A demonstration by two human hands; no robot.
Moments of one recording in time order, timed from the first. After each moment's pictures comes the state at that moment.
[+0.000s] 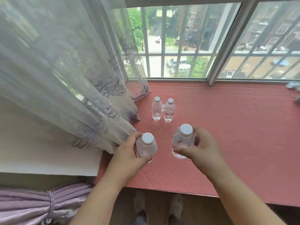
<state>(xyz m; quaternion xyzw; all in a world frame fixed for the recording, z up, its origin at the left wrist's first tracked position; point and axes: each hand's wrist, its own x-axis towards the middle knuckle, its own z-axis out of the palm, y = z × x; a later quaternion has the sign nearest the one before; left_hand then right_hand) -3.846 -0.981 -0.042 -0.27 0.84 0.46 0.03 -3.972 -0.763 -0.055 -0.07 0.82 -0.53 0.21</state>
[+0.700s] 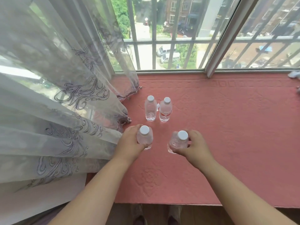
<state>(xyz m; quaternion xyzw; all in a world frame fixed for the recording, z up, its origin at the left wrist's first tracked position) -3.970 -1.039 -0.189 -0.22 0.88 0.42 0.04 -4.051 -0.795 -0.192 -0.08 0.87 -0.44 0.21</state>
